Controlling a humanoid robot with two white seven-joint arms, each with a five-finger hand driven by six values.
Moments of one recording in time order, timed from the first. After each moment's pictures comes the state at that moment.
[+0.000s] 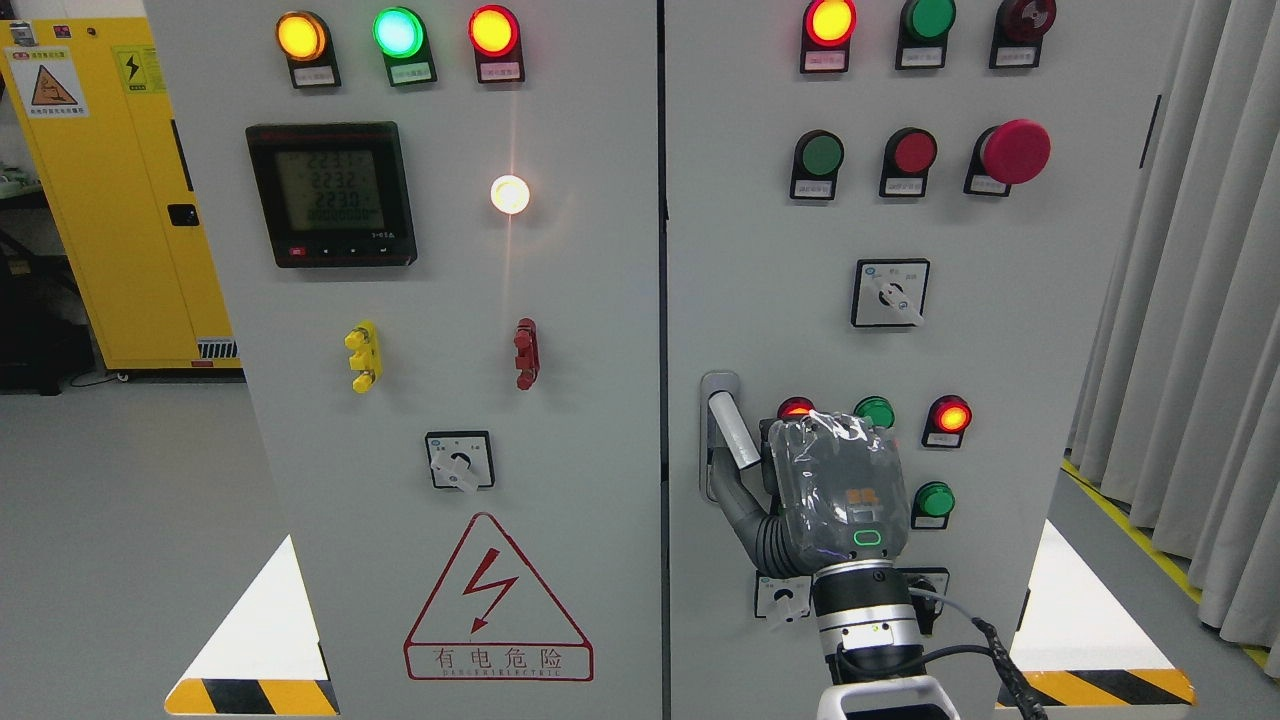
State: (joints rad) left arm -0.04 -0.11 -0.08 0.00 0.15 -0.04 0.10; right arm -0.49 0.12 0.25 -1.75 1.48 0.19 -0.01
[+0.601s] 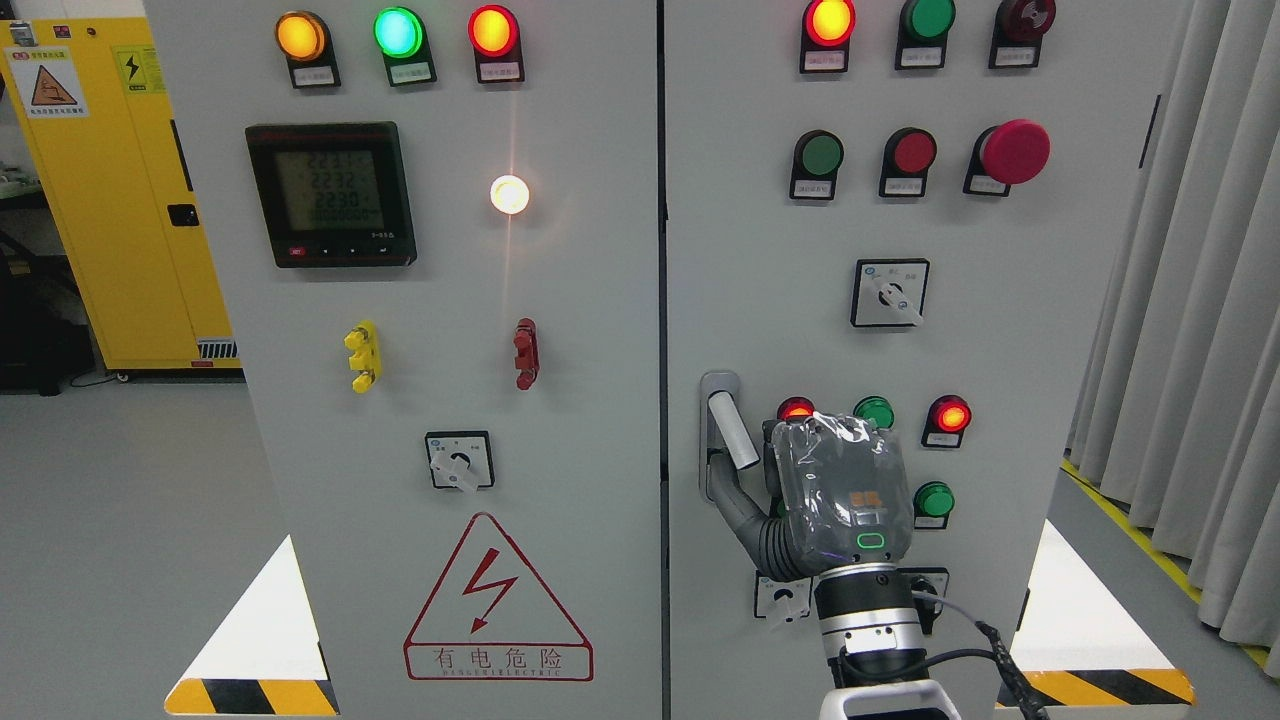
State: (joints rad) left arm -0.04 -0.11 -0.08 0.00 0.15 -0.04 0.10; right arm -0.48 0.12 0.25 -1.75 1.48 0.19 -0.02
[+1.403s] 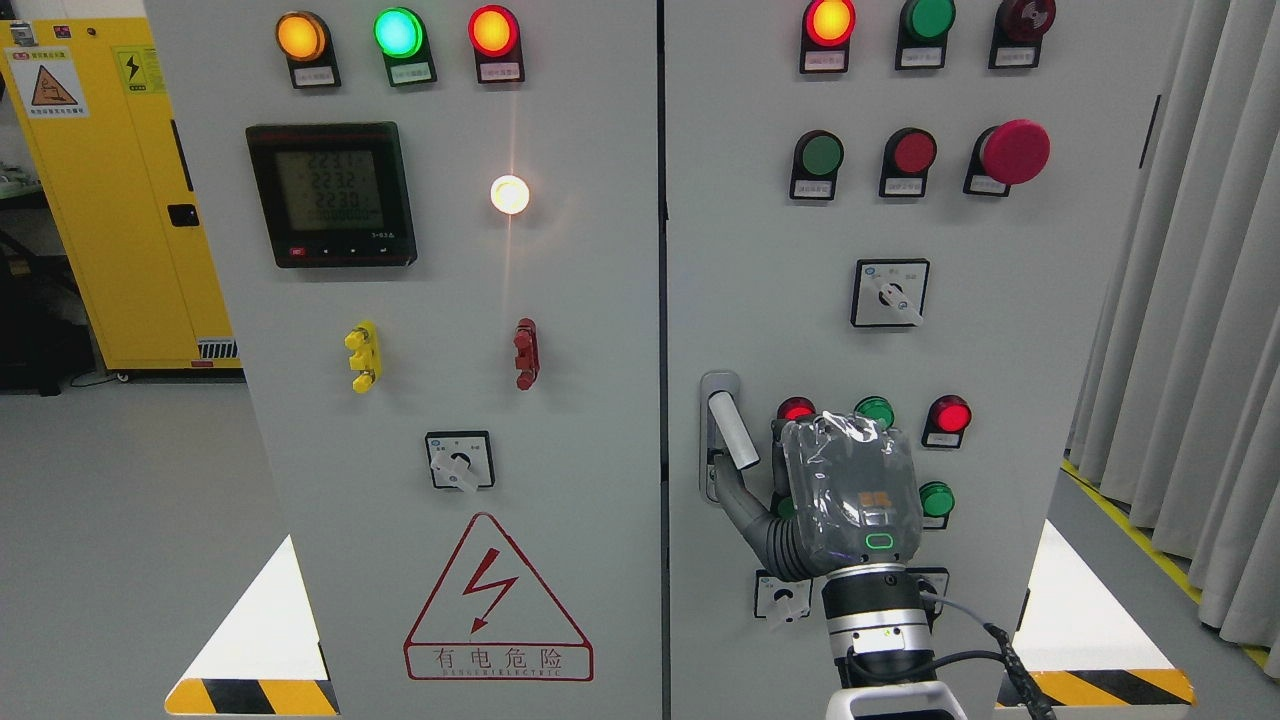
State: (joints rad) left arm -0.04 -0.11 -0.08 0.00 0.15 -0.04 0.10; right arm -0.48 0.12 0.24 -1.76 1.48 0.20 -0.02
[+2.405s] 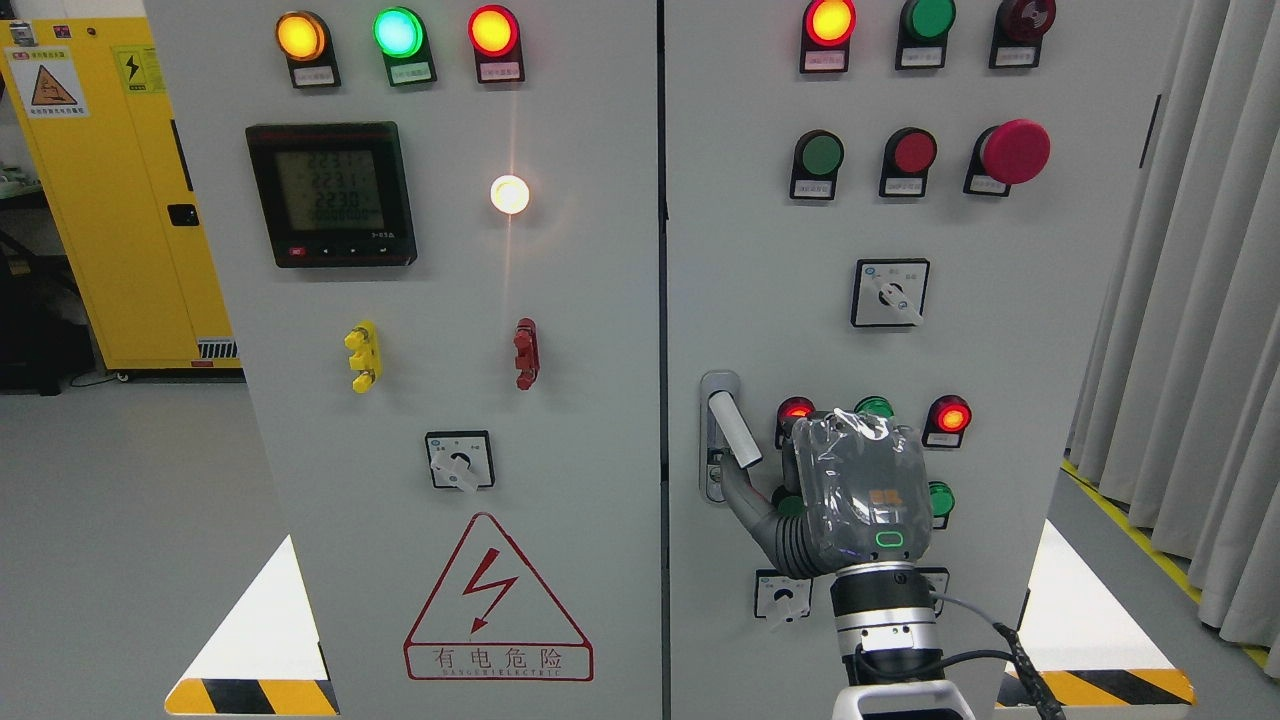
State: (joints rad) left arm -0.04 -0.11 -0.08 0.00 0.15 -0.04 0.10; right arm -0.48 0.12 0.23 -1.77 1.48 0.20 -0.02
